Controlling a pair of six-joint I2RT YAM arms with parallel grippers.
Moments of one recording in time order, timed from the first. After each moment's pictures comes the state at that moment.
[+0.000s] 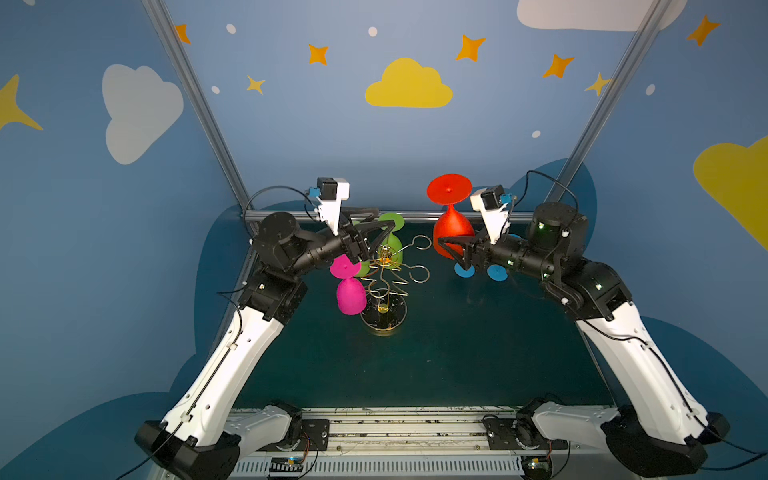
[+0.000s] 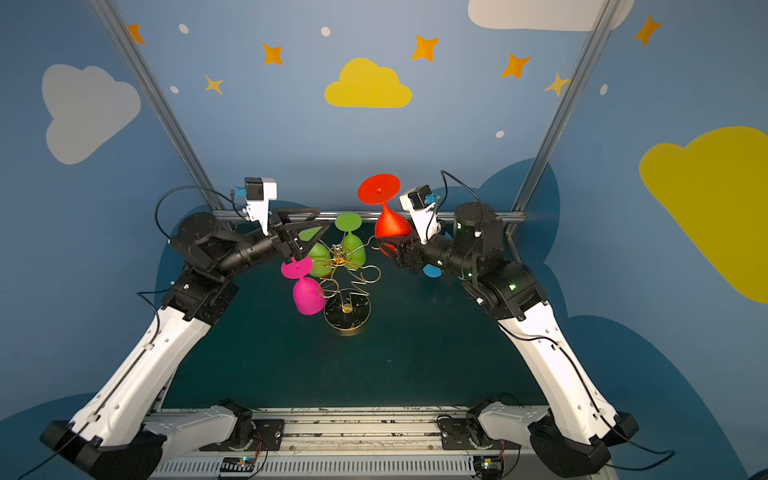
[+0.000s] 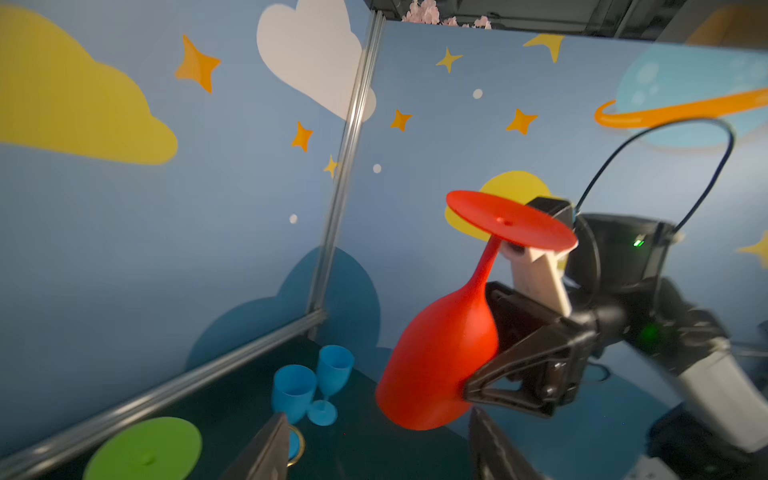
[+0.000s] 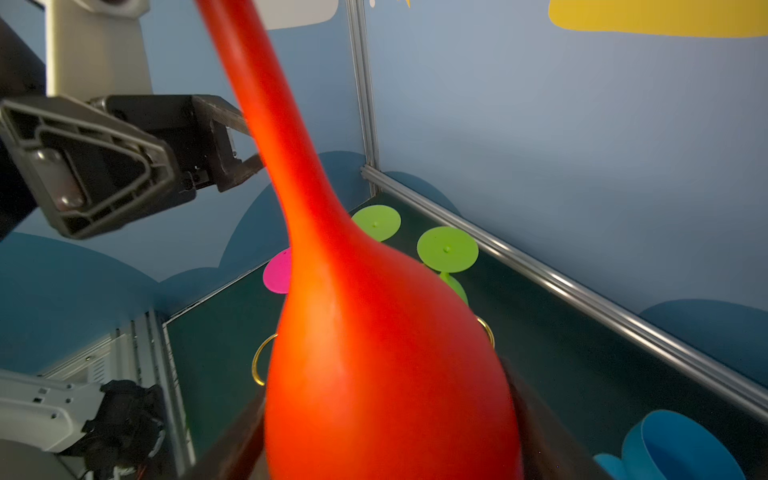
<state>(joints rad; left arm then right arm) -0.40 1.15 1.32 0.02 0.57 -0.25 0.61 1.23 1.71 -0.73 -0.32 0.02</state>
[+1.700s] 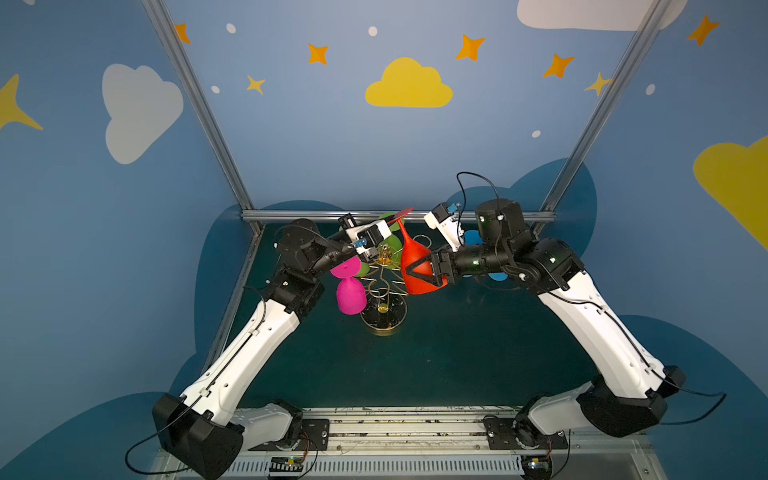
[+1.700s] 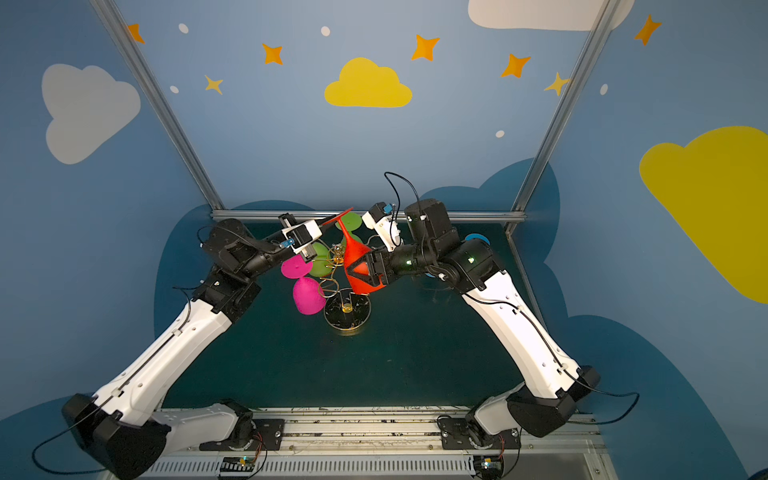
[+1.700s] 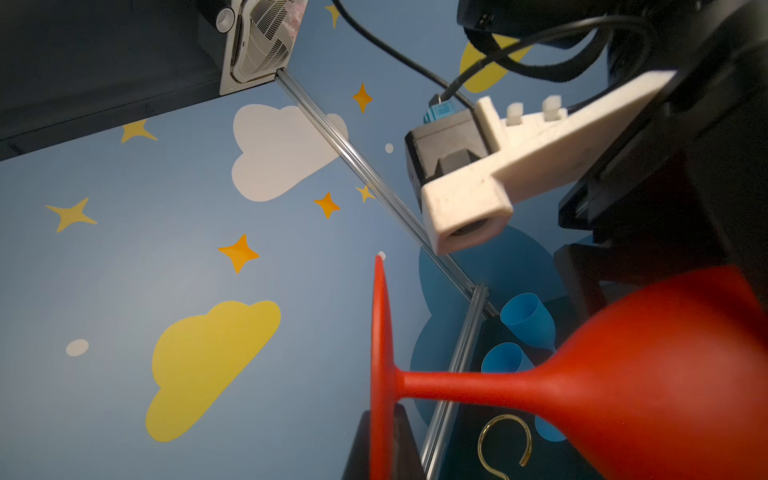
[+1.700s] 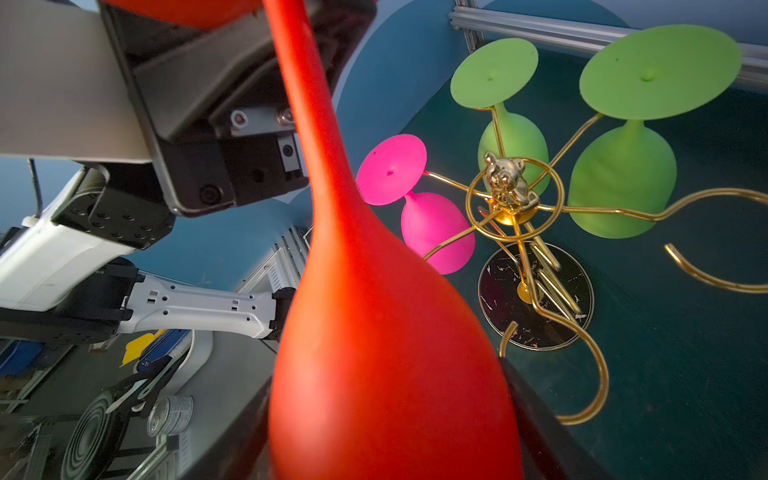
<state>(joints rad) -0.45 1.23 1.26 0.17 0.53 0.65 0.72 1.45 1.85 -0.98 -0.52 0.25</state>
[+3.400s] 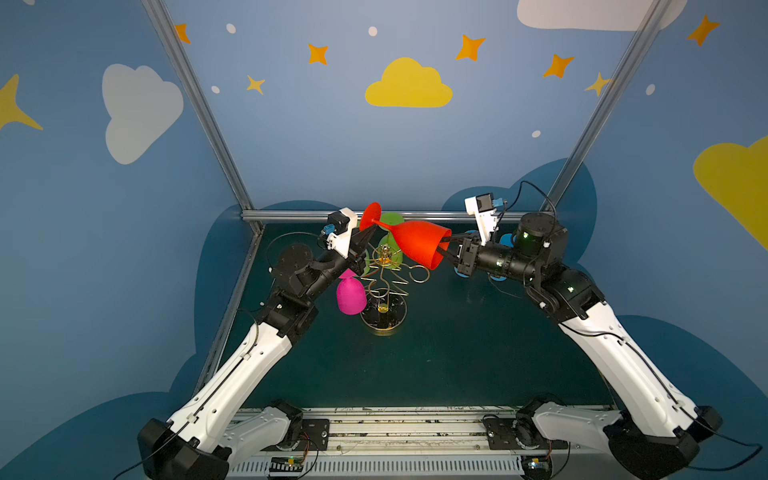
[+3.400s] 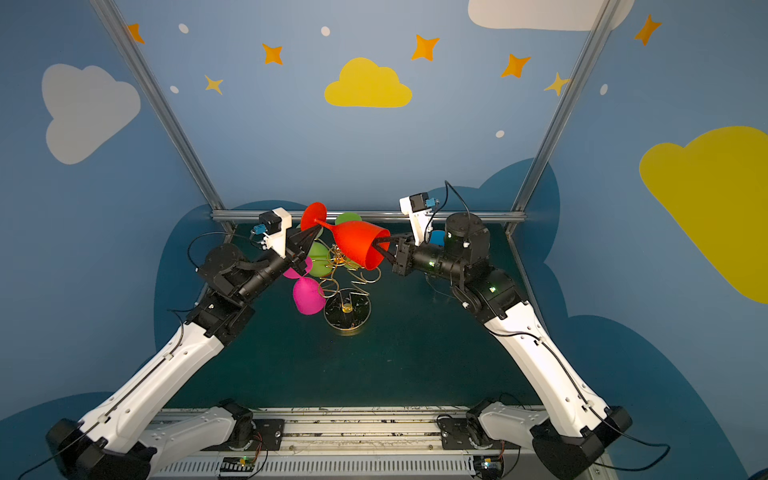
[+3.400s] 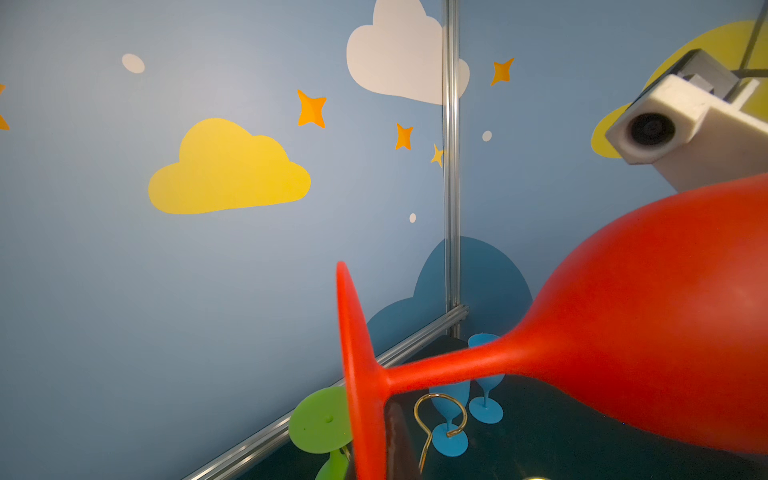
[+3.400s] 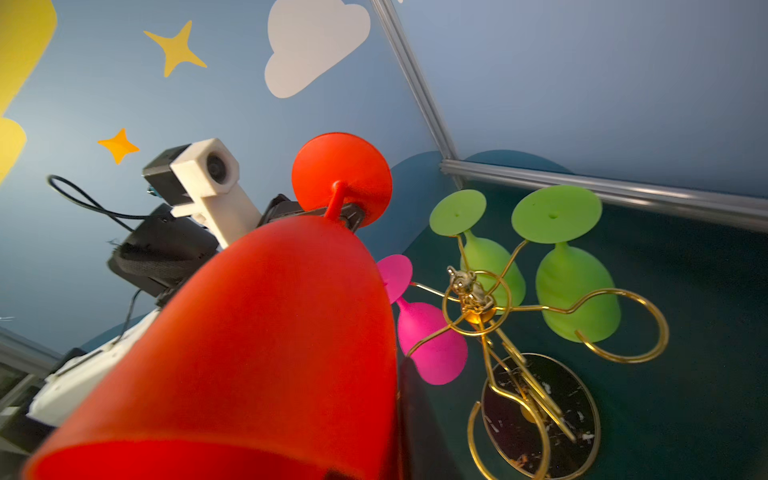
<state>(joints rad) -0.46 1.09 1.06 0.20 0.24 0.02 0.60 1.21 1.47 -0.41 -0.50 0.47</state>
